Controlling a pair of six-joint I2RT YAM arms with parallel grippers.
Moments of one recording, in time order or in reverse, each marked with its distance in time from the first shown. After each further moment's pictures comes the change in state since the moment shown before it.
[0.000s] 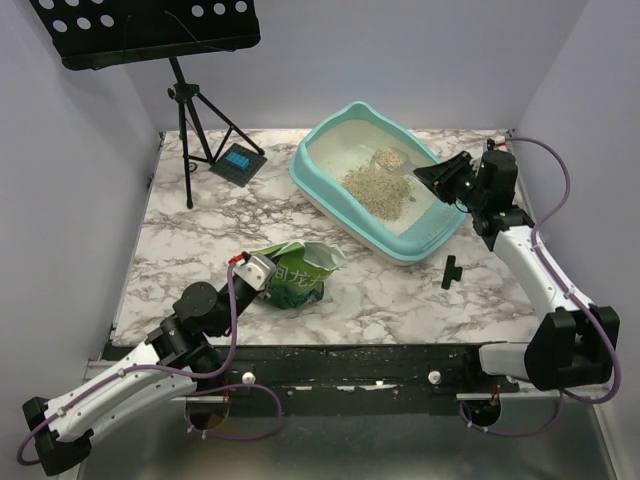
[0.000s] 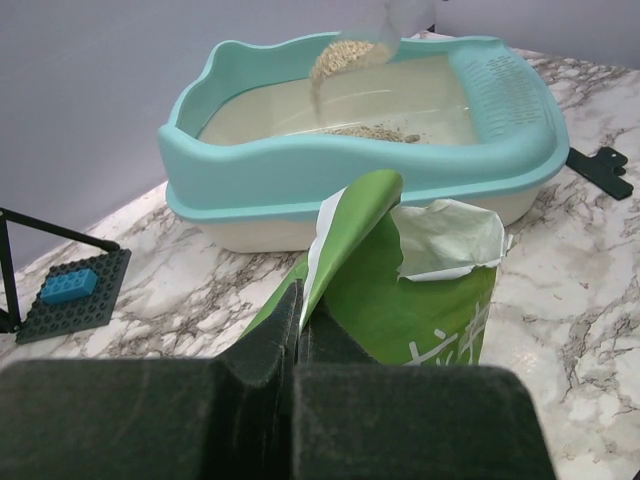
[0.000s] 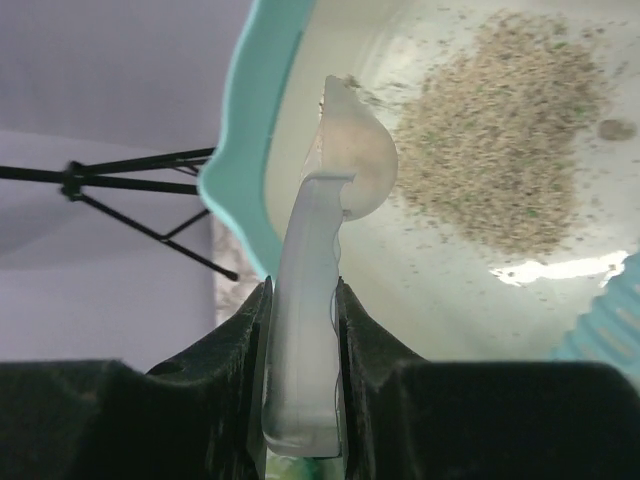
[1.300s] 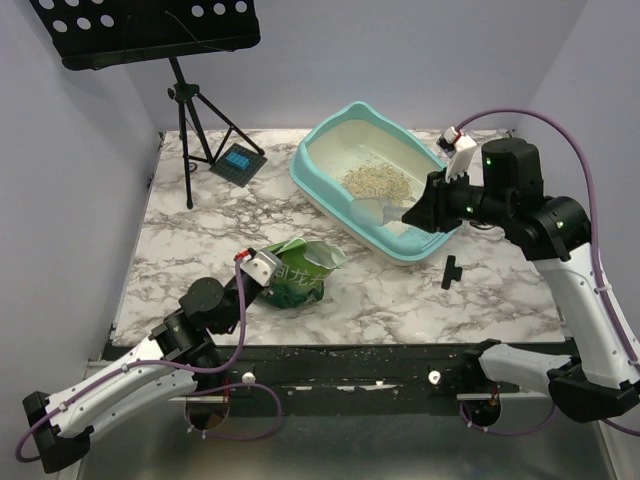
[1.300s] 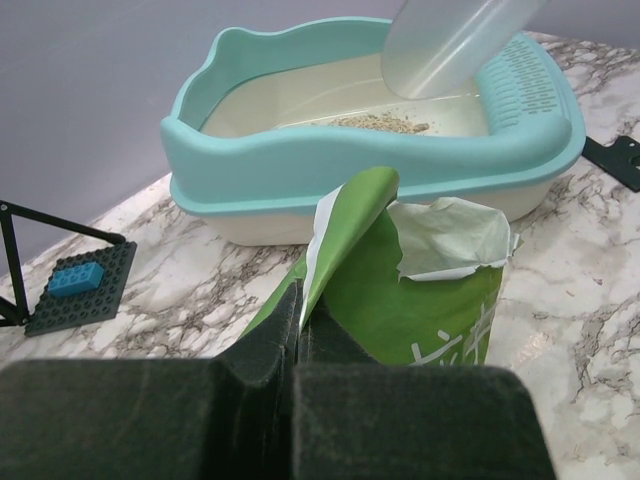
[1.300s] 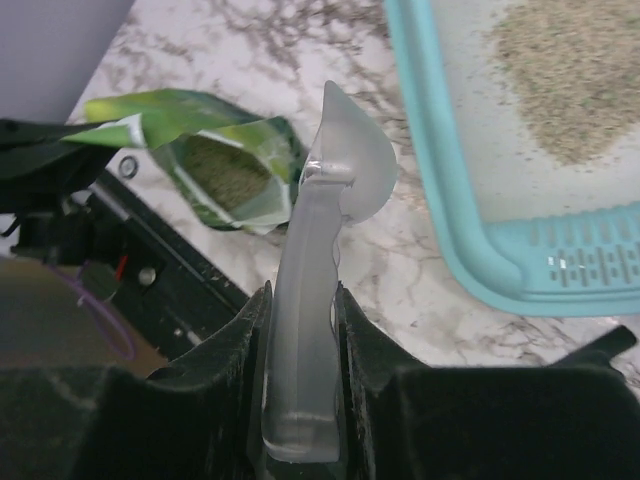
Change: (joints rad) left arm -0.002 0.058 0.021 0.003 -0.025 0.006; right arm 0.361 -0.104 0.643 -1.035 0.004 -0.806
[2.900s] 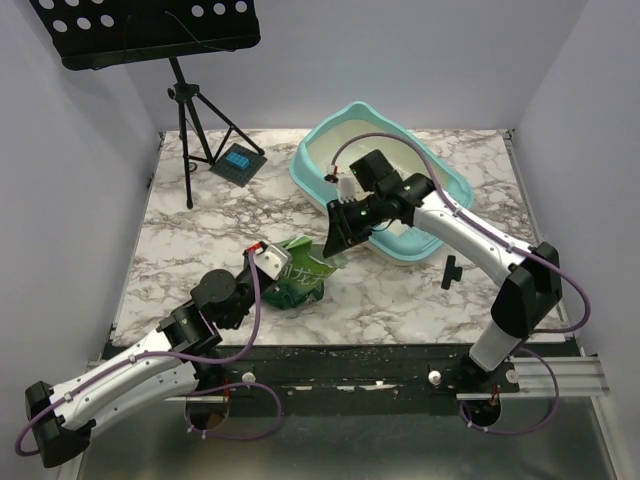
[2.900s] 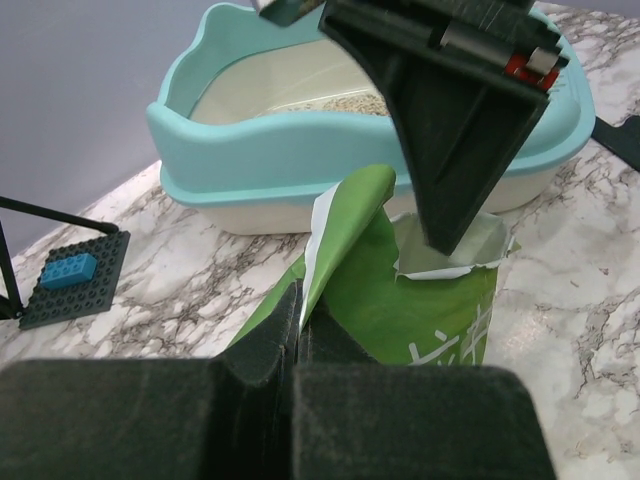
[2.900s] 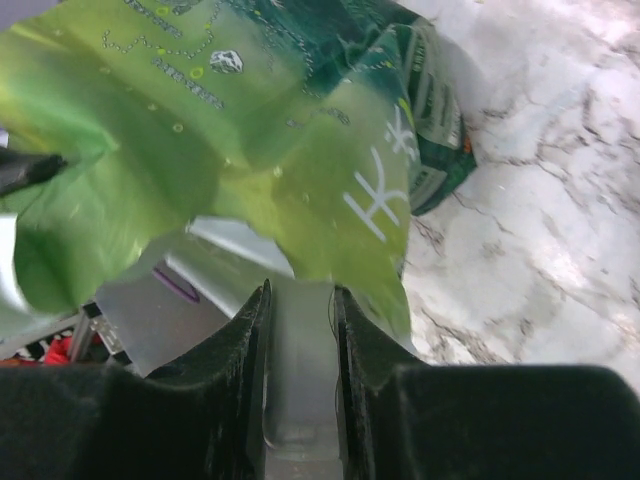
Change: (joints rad) left arm 0.000 0.105 0.037 0.004 -0.006 -0.006; right arm 0.227 0.494 -0.088 0.195 -0.244 0.101
